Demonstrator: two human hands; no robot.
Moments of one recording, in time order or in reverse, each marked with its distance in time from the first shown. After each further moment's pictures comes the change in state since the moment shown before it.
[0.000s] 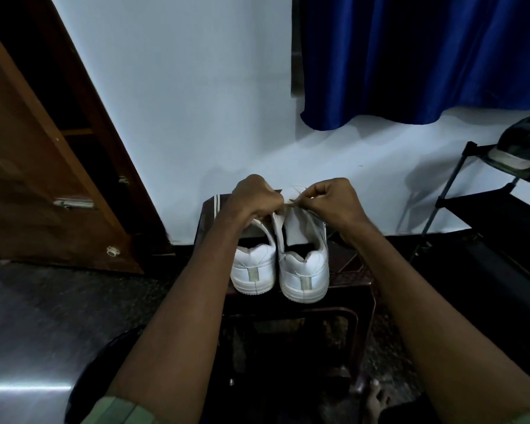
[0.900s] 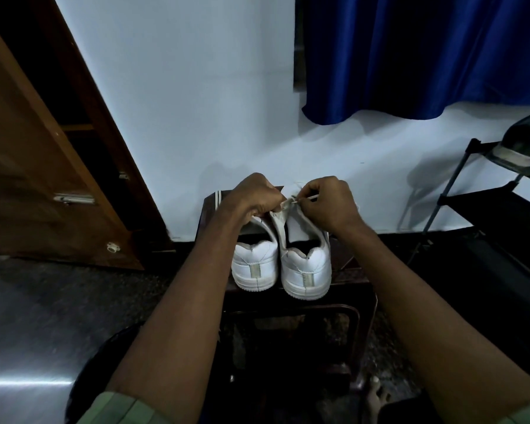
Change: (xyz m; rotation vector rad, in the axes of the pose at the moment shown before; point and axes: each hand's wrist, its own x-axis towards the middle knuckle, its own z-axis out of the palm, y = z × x) left_hand 0.010 -0.007 0.004 -0.101 -0.116 -0.032; right_hand -0.008 -0.011 0.011 -0.296 0.037 -0.096
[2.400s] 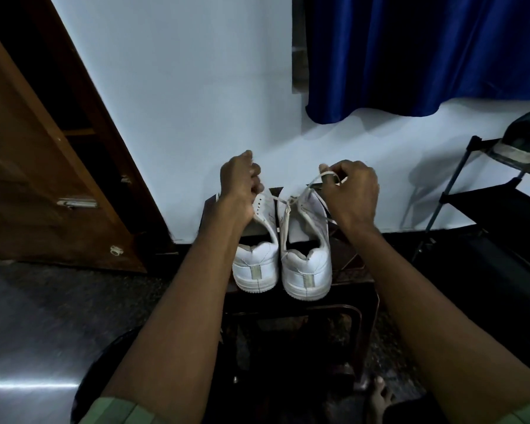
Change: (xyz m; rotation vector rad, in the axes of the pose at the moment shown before) left_hand -0.008 0.012 -0.012 -1.069 0.341 0.013; right_hand 0.007 0.013 -0.011 0.057 0.436 0.045
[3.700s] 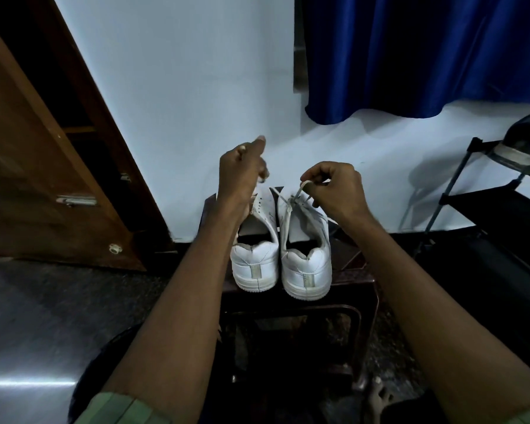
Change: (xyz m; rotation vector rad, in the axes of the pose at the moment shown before) left_hand -0.004 0.001 -0.002 0.273 -0.075 0.298; right_hand 0.003 -0.012 -0.002 0.268 -0.338 0.009
